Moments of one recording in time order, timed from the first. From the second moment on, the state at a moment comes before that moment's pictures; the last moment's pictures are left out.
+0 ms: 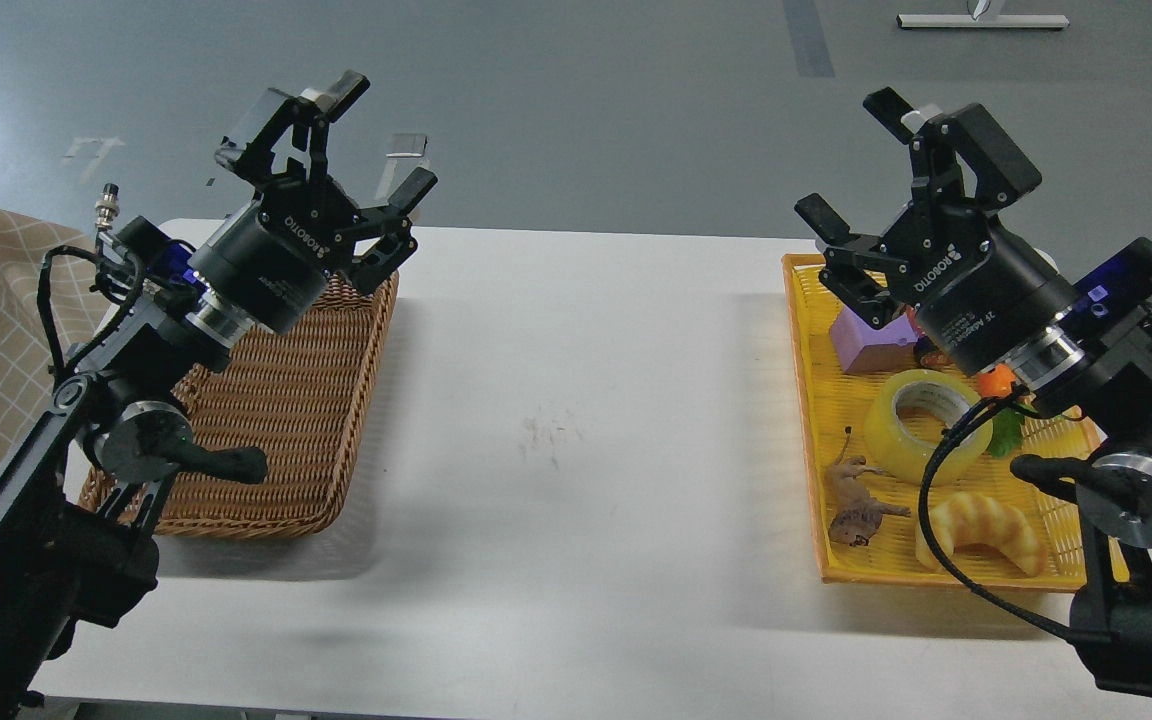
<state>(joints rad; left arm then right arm) -0.27 0.29 -1.40 -1.47 0.72 -0.49 -0.10 0.24 -0.09 1.54 1.68 -0.94 0.49 -0.23</state>
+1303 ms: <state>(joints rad) -0.30 0.26 -1.40 -1.46 0.71 -0.49 -0.11 0.40 -0.87 1.00 1.63 -1.83 0.49 -0.08</state>
